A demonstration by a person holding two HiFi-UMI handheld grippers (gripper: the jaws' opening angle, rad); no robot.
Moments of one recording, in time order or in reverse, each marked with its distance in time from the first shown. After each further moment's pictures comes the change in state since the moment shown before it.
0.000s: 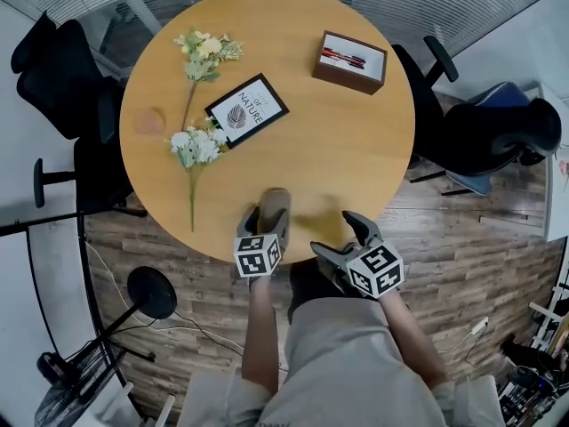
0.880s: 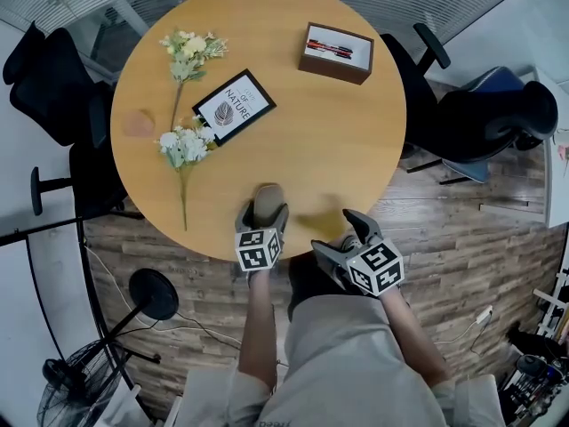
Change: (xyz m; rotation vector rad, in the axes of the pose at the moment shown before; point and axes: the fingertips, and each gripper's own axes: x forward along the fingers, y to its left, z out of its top) left arm 0.020 -0.008 -0.010 0.047 -0.018 0.009; right arm -0.016 -0.011 -0.021 0.032 0.006 -0.027
